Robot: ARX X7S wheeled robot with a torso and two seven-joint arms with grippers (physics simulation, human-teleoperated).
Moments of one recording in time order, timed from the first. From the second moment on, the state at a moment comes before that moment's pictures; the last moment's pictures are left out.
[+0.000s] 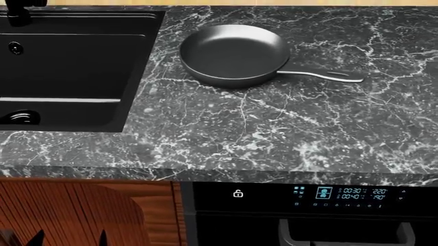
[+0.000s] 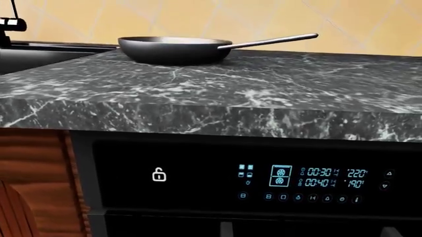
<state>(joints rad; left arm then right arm) -0.03 -0.14 0.18 -0.01 -0.14 0.00 -0.21 0.03 0.15 -0.20 0.02 0.12 0.02 0.19</state>
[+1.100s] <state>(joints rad) -0.09 -0.21 0.20 0.14 -0.24 -0.18 -0.23 0.07 0.23 -0.17 -0.19 0.24 0.18 0.22</state>
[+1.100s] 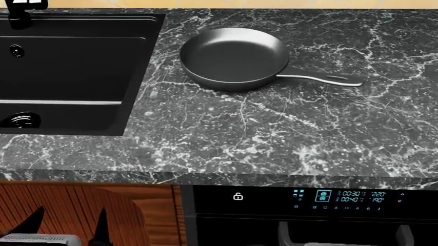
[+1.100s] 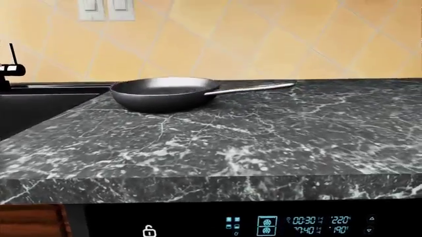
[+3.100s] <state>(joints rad) -0.40 -0.41 0.06 0.45 -0.50 -0.80 -0.25 0.53 0.52 -0.01 -0.47 0.64 0.93 0.20</state>
